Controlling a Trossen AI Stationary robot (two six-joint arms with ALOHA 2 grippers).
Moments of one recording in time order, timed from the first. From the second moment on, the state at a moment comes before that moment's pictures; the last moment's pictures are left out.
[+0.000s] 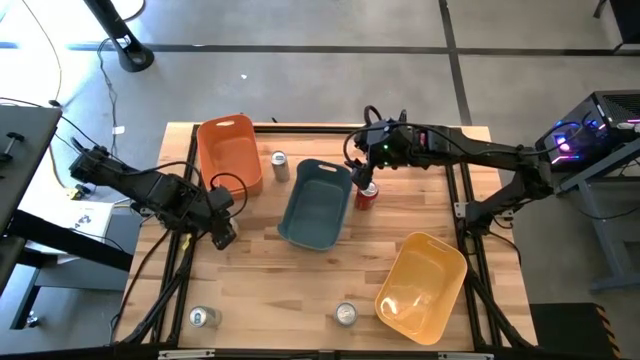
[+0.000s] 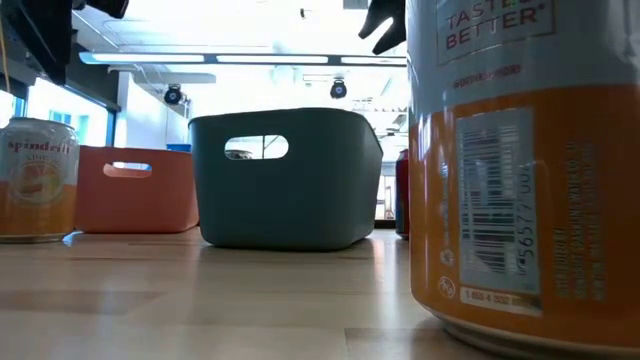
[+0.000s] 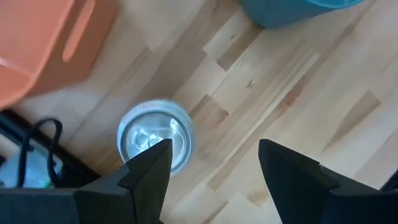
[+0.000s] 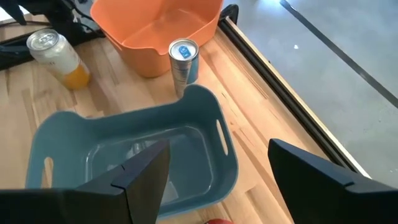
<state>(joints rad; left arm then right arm) -0.38 1.05 1.07 -1.35 -0.19 -1.08 -0.15 1.48 1.57 -0.84 0.26 0.23</state>
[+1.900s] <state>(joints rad) -0.25 1.22 0.79 -1.19 -0.07 -1.06 -0.16 1.49 1.57 -0.81 0.26 0.23</state>
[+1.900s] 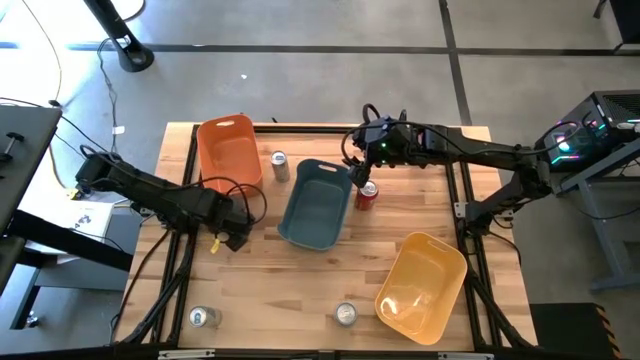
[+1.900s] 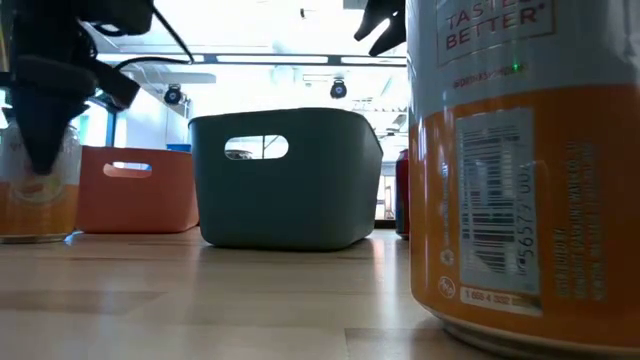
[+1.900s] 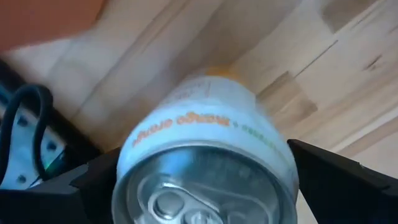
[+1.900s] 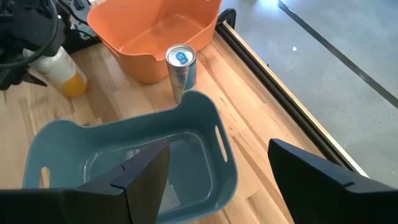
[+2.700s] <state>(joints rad) -0.23 1.16 1.01 -1.21 0.06 -0.95 -0.16 1.49 1.57 -0.83 0.28 0.23</state>
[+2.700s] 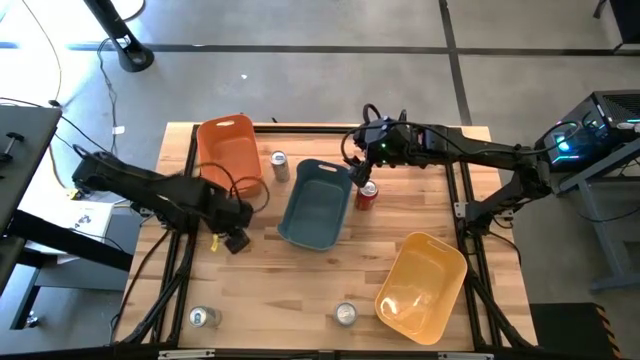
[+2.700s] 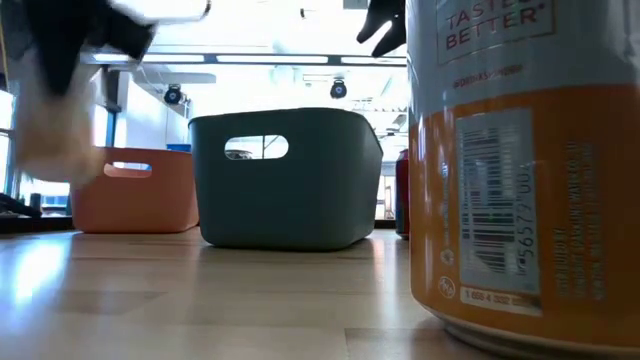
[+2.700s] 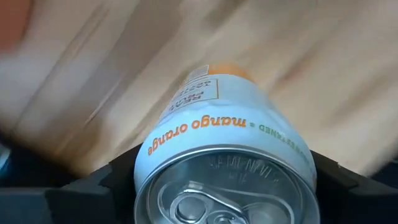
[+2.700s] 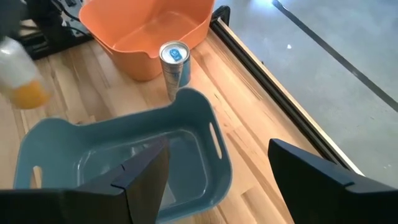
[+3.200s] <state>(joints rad) 0.18 1.23 1.43 -1.53 -0.42 -0.56 -0.16 1.49 1.57 -0.85 0.28 0.22</state>
